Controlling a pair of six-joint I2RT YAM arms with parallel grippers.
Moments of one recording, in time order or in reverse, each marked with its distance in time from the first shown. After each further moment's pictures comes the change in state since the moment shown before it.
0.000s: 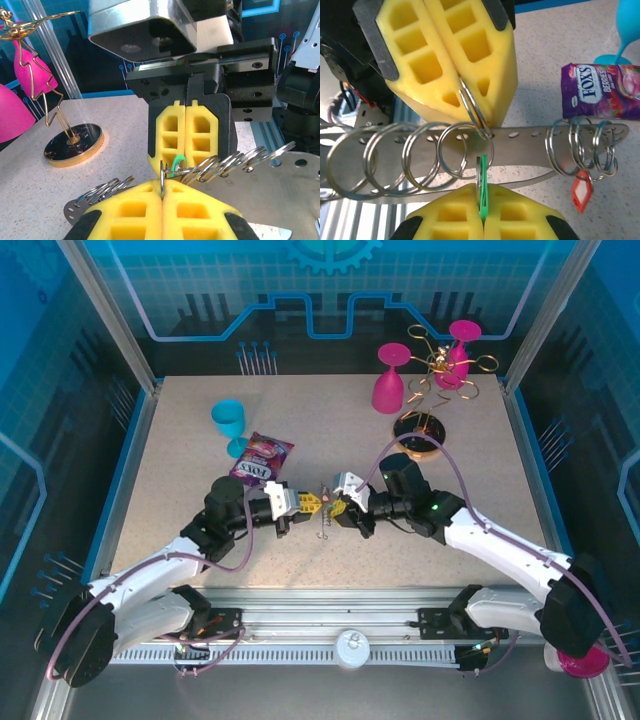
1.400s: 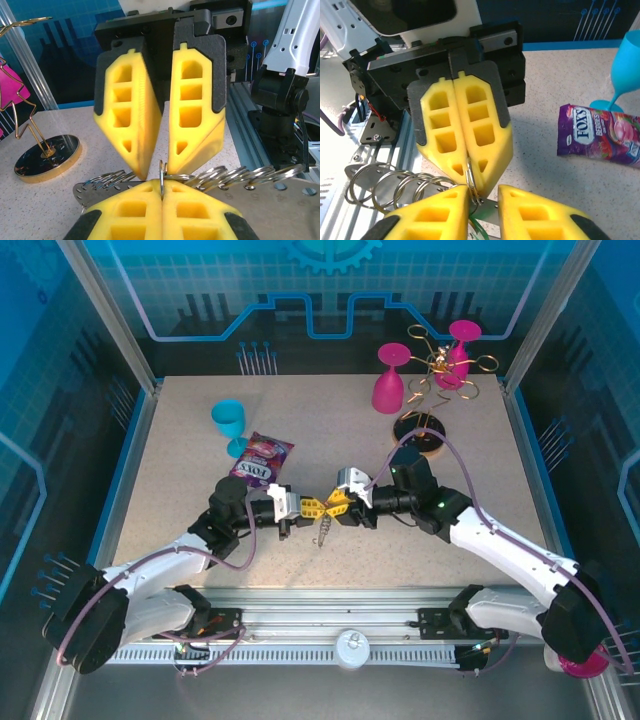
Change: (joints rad) left arm 0.008 0.089 -0.016 0.122 0.127 -0.008; right arm -0.029 -0.024 0.017 0.068 -0.115 -0.065
